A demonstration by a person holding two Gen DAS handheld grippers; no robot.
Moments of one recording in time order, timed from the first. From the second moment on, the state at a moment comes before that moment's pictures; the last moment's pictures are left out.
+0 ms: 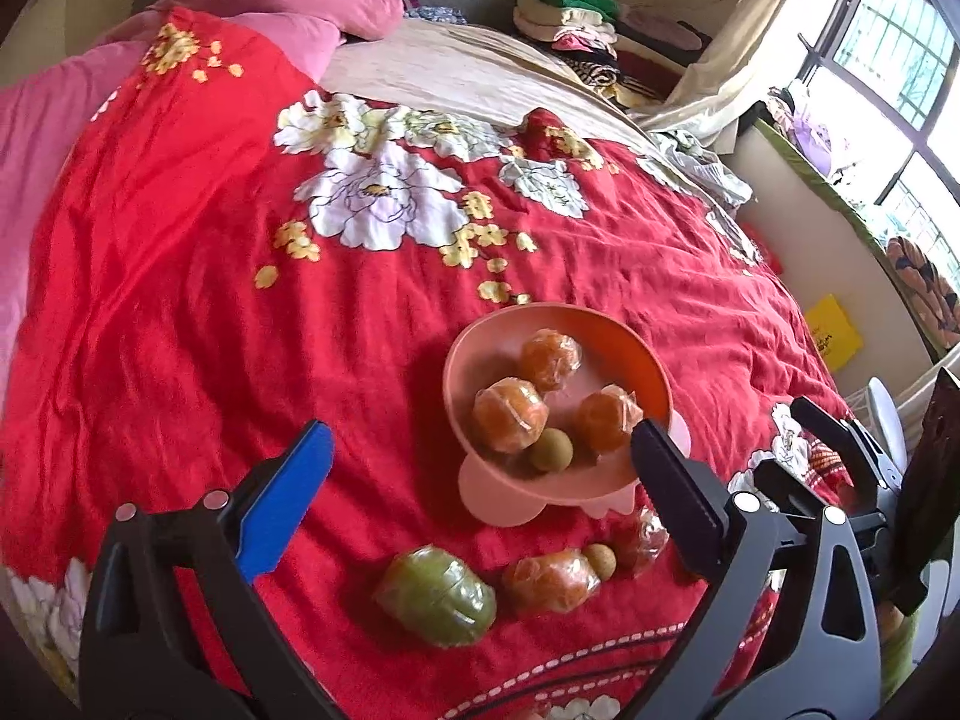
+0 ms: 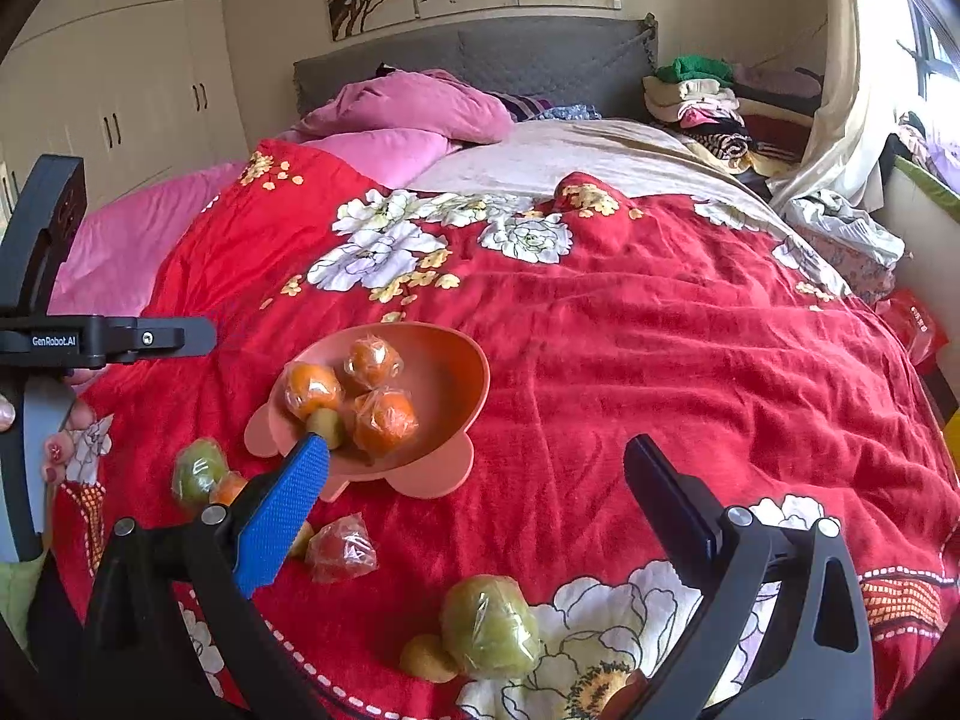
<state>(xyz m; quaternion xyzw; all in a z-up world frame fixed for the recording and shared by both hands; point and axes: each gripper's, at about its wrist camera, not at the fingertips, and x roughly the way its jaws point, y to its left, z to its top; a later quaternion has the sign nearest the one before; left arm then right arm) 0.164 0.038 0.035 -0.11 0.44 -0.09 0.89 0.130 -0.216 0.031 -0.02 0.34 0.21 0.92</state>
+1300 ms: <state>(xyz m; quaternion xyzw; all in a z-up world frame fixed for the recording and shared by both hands) 0.104 0.041 0.025 -0.07 0.44 -0.05 0.90 0.087 -0.182 0.025 -0.08 0.34 0.25 0.90</state>
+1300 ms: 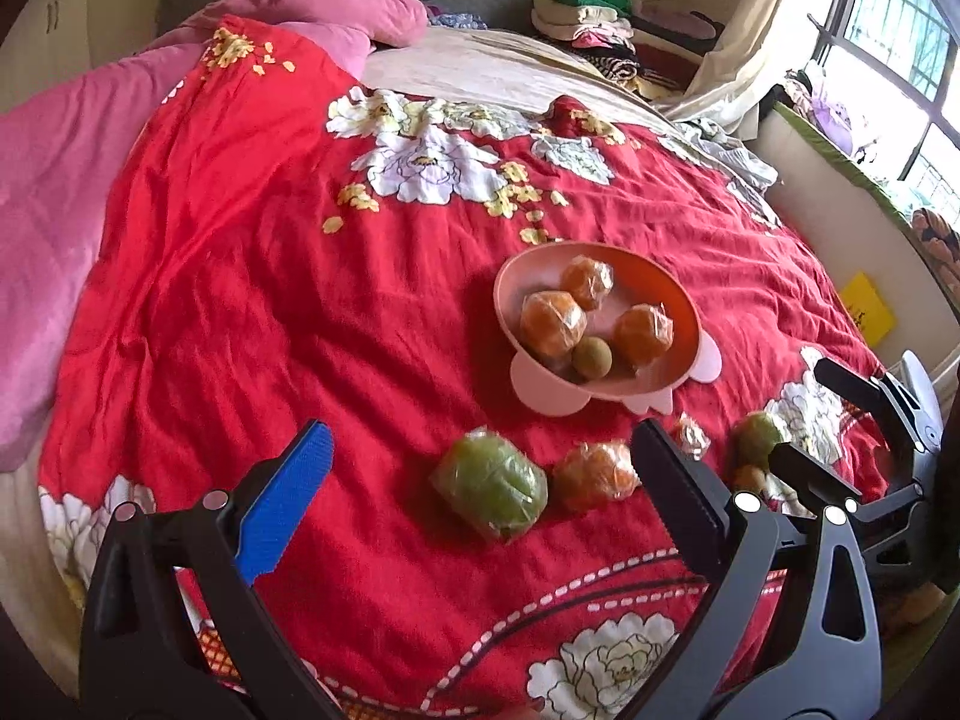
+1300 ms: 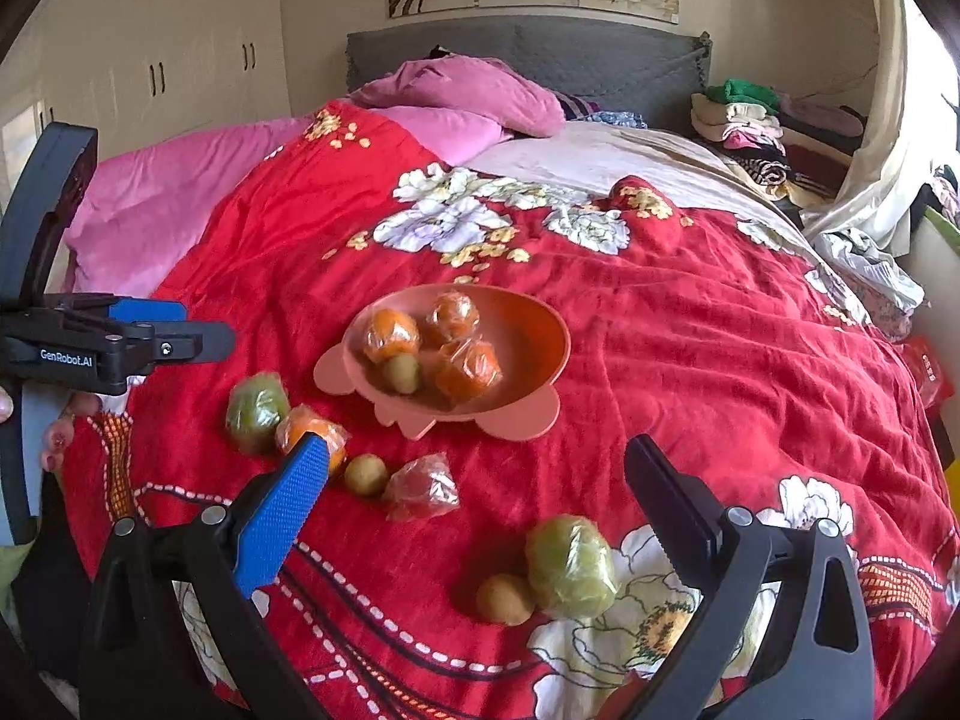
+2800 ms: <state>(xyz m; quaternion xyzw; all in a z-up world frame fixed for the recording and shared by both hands) 0.095 0.029 -0.031 -0.03 0.46 -0.06 0.88 0.110 -0.143 -0.036 -0.16 0.39 0.30 0.85</state>
